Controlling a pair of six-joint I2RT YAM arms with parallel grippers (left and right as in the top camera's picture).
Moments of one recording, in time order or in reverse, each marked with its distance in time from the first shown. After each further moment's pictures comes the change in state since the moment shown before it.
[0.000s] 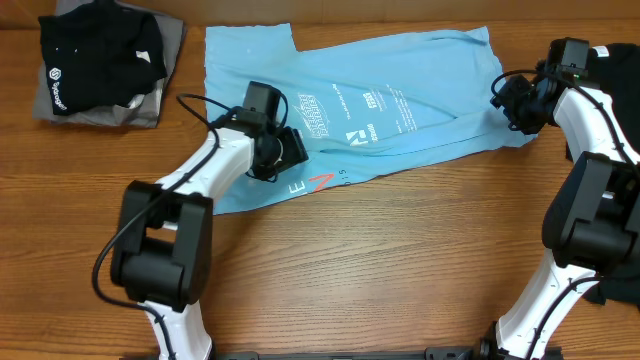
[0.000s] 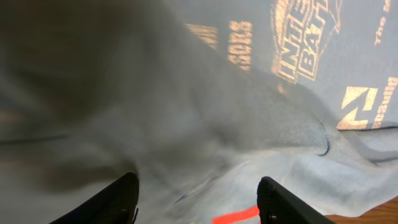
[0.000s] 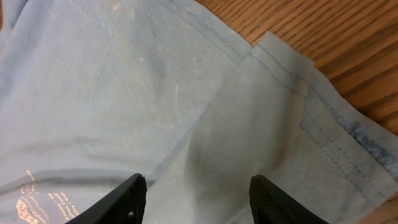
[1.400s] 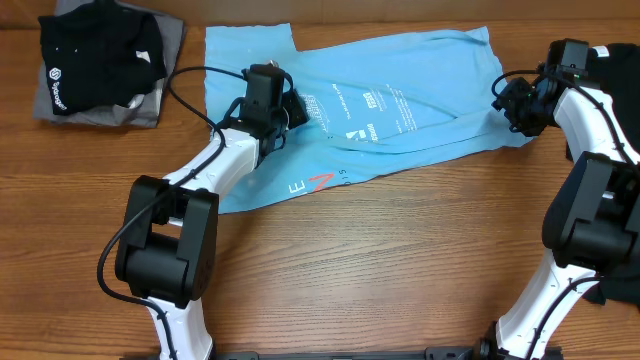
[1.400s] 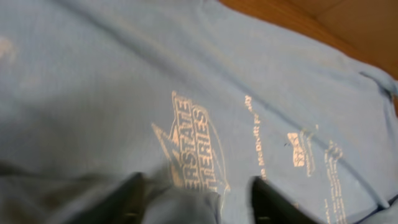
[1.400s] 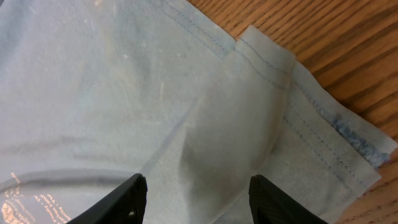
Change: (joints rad) left arm -0.007 0.020 0.000 0.495 -0.179 0.019; right arm 0.000 0.000 0.000 -0.024 0.026 0.000
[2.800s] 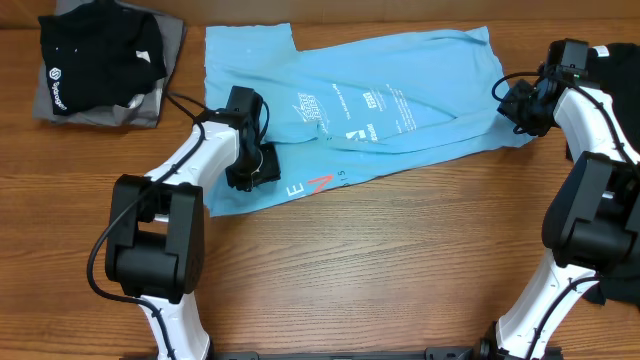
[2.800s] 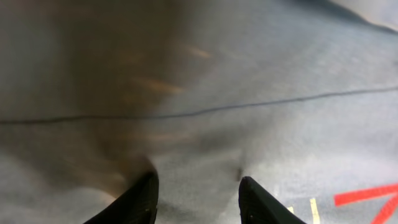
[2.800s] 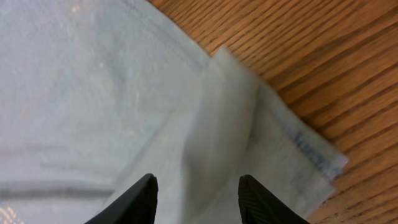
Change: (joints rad) left arm 0.099 0.009 0.031 -0.763 0.077 0.209; right arm 0.000 0.001 0.000 0.001 0.087 -0.063
